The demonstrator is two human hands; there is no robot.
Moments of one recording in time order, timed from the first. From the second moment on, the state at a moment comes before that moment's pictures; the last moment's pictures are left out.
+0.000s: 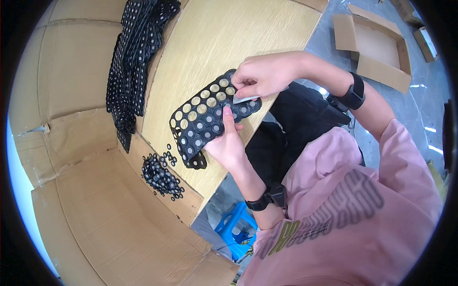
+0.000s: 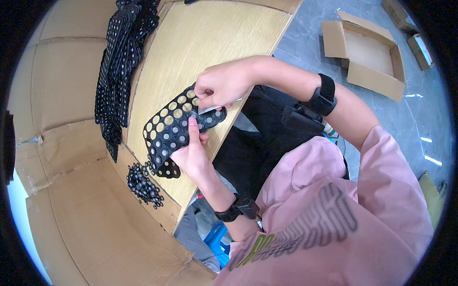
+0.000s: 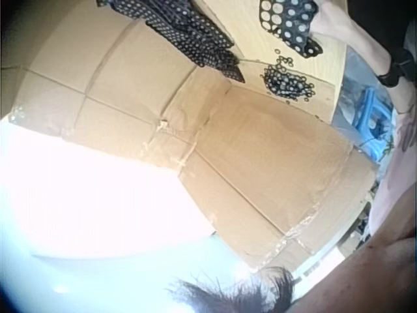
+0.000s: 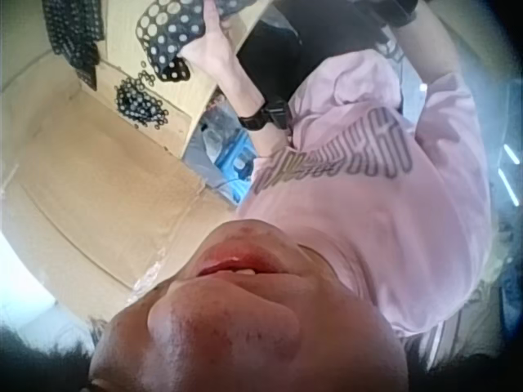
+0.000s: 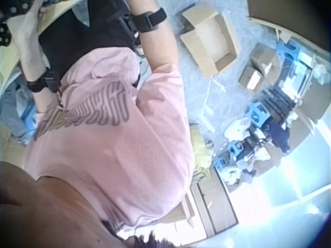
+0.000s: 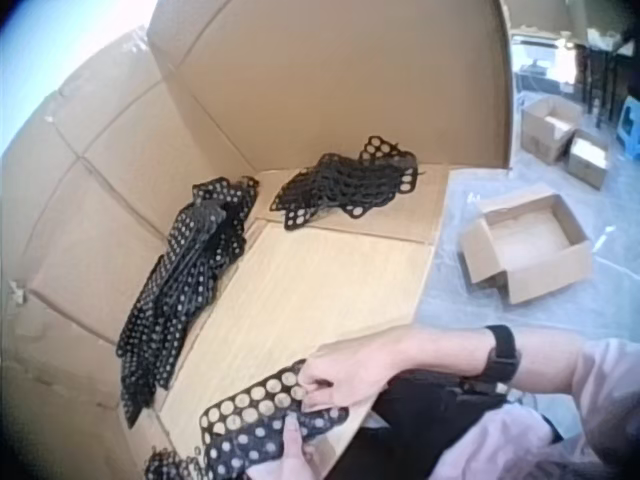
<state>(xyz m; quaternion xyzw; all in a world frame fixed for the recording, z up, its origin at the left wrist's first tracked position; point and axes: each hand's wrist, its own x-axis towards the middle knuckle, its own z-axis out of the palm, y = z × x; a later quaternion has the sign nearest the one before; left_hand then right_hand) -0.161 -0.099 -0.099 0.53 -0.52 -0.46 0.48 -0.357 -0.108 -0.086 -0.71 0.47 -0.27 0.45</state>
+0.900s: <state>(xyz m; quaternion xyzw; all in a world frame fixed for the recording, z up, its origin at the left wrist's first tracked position) -0.164 -0.091 -0.085 0.60 -0.52 -0.44 0.43 -0.336 -0.094 -0.087 -0.73 0.55 -0.30 0.28</state>
